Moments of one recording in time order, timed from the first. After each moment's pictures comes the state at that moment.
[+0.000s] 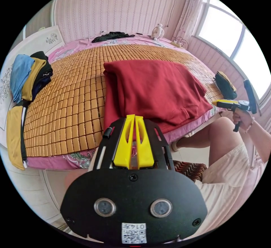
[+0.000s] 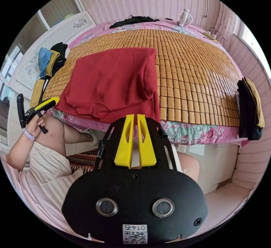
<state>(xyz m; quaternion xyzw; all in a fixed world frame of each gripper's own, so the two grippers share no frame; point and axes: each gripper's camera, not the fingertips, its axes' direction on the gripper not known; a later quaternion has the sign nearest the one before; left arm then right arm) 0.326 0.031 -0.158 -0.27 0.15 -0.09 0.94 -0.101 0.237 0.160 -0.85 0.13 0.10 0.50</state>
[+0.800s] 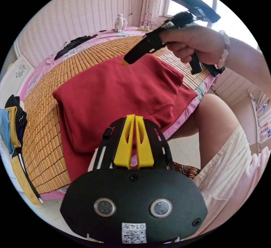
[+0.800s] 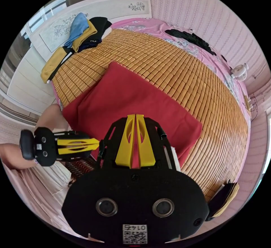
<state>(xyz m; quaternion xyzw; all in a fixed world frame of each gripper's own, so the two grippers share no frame) 0.460 -0.022 -0.129 -0.32 0.21 0.06 0.92 -0.165 0.351 0.402 -0.87 -0.10 -0.04 0.48</state>
